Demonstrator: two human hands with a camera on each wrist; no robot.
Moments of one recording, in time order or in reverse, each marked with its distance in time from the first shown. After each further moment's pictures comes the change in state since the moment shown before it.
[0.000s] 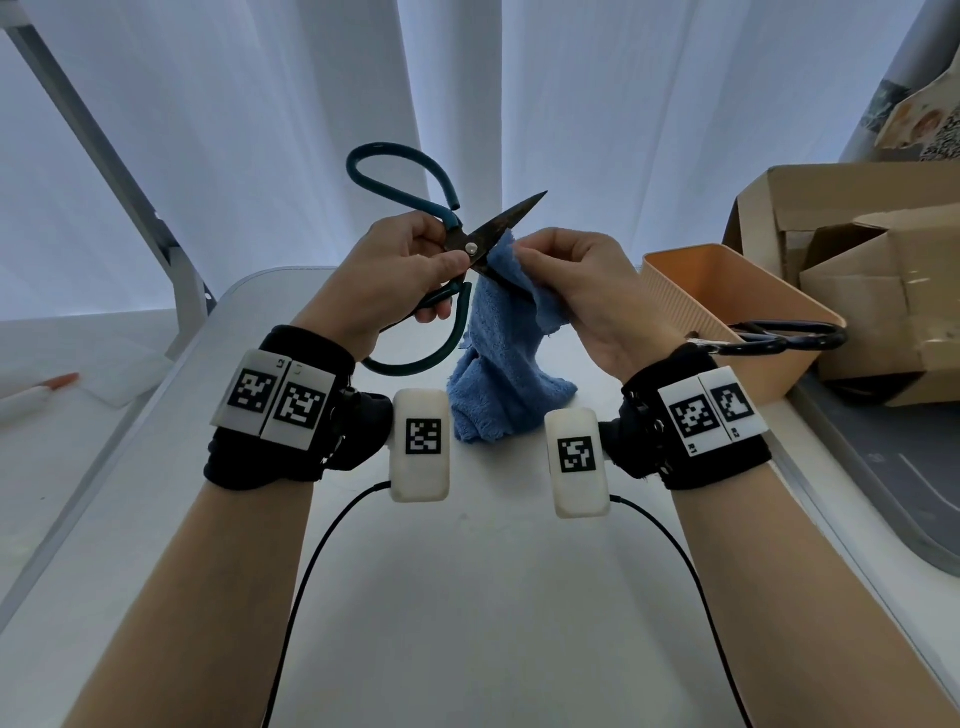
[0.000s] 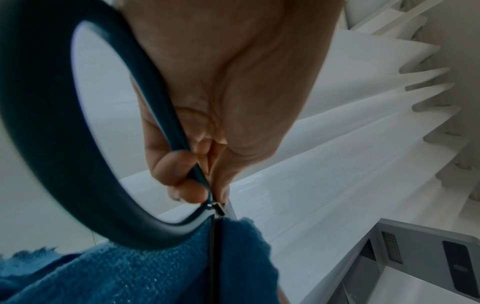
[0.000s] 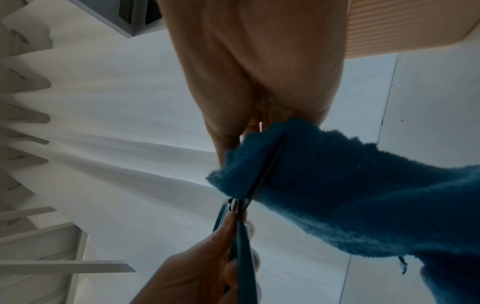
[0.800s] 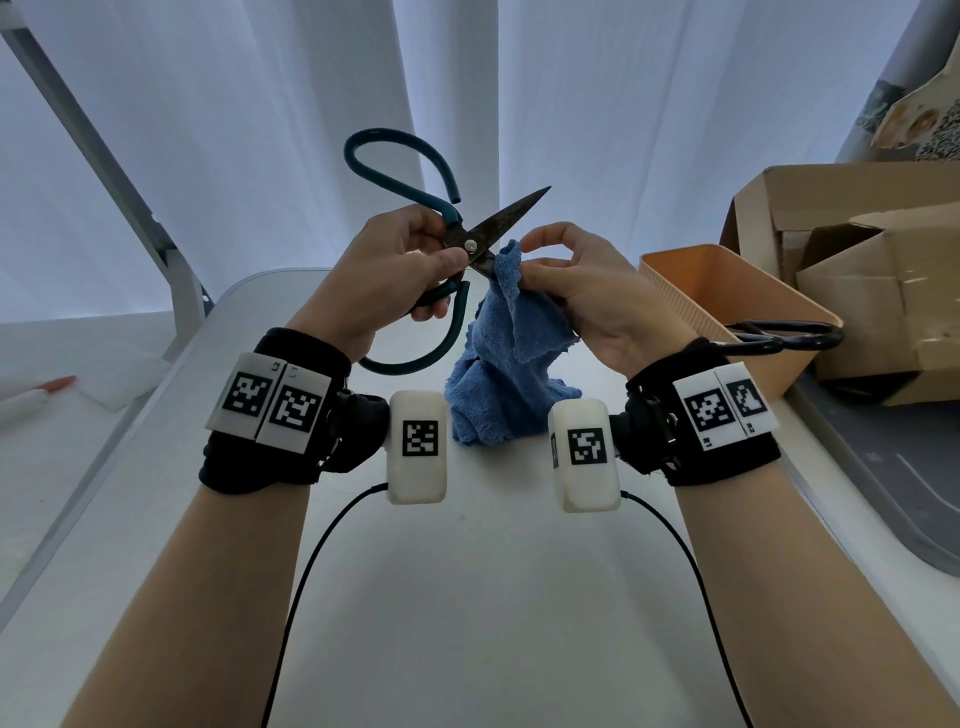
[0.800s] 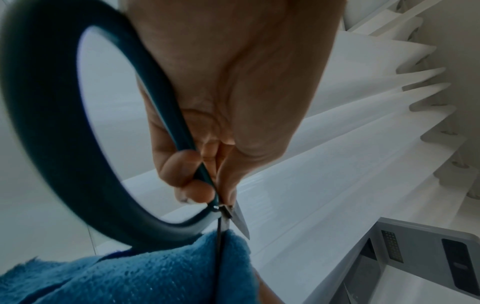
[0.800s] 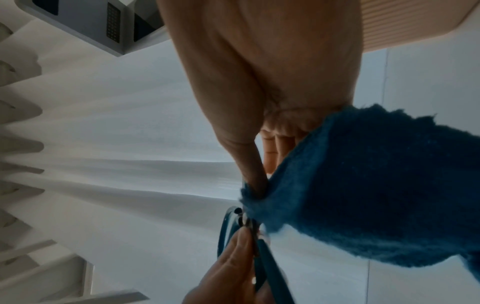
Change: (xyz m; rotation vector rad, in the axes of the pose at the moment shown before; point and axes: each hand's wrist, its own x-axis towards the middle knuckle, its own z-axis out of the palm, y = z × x) left_hand -0.003 0.004 -0.001 -0.003 0.010 0.024; right_hand 0.003 -0.003 -0.007 0.039 -0.033 0.144
